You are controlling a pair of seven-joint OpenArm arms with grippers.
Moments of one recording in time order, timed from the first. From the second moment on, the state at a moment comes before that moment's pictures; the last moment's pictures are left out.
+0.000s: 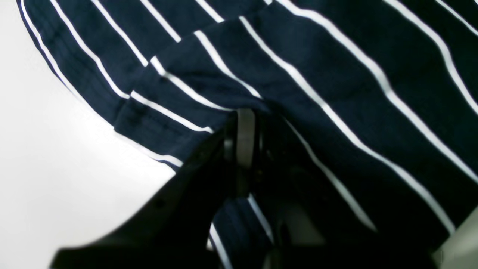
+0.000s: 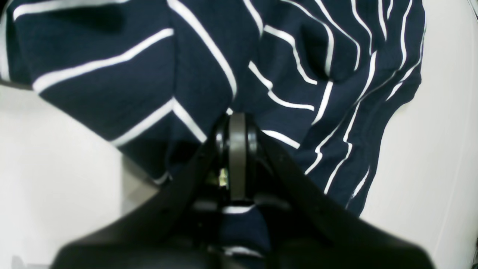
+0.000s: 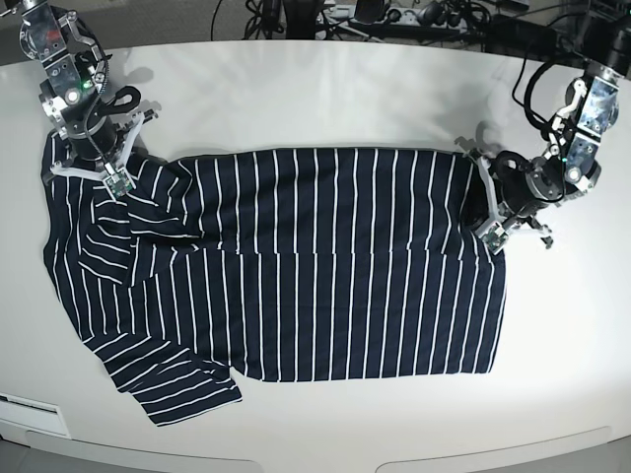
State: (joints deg) left arm 0.6 -43.9 19.4 91.2 -20.6 -26.8 32.3; right arm -20.5 38.4 -11.4 105.2 5.0 6.7 -41.2
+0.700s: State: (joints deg) left arm 8.5 -54.3 19.7 96.6 -17.3 -24.6 34.2; right arm -20.8 38.4 -11.5 106.7 5.2 5.3 -45.7
